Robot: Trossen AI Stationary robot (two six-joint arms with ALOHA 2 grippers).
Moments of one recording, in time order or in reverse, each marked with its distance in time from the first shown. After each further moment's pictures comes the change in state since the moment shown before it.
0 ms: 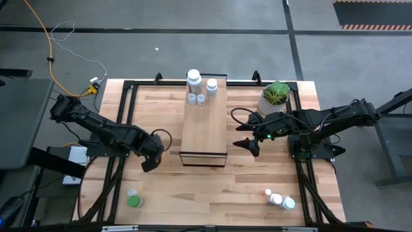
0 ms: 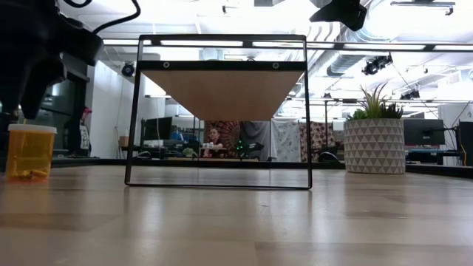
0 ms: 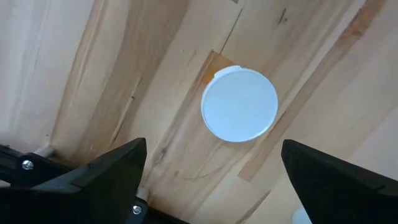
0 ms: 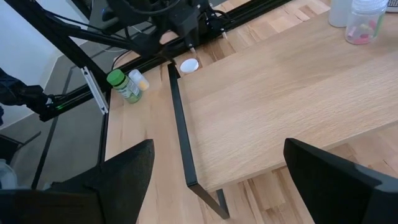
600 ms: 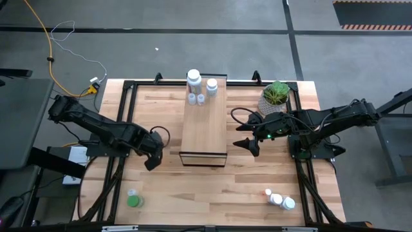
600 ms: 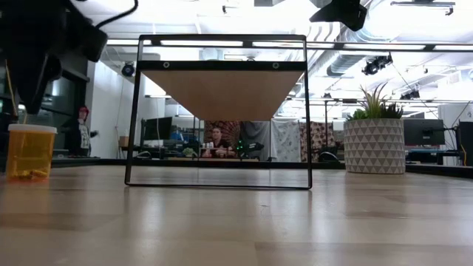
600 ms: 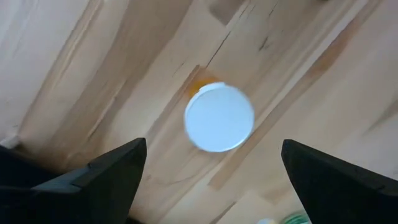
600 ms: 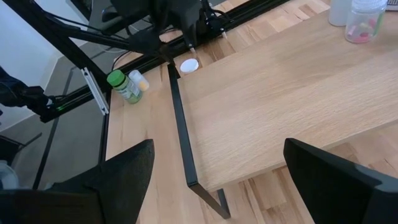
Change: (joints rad) left arm 0.028 -0.049 0.000 0.048 0.017 -0.133; right arm 0.000 0.000 0.000 0.000 0.000 0.009
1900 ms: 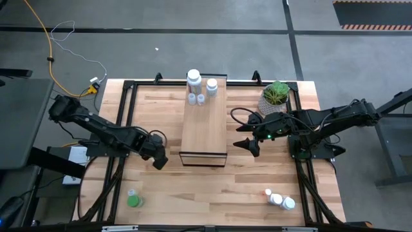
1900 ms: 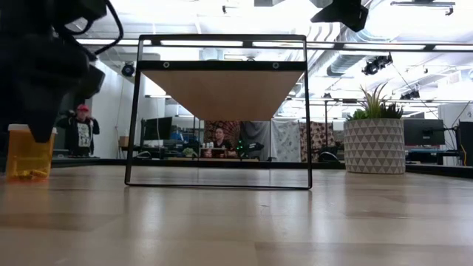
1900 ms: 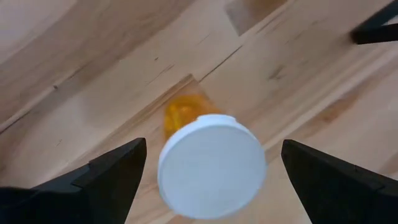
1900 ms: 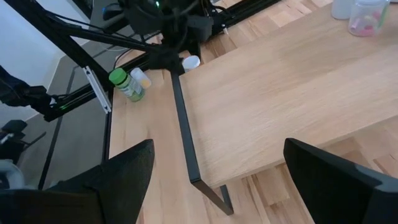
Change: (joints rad) left arm -0.014 0.027 -0.214 0.338 0.007 -0.308; right arm 0.000 0.000 0.000 -0.008 -0.013 0.016
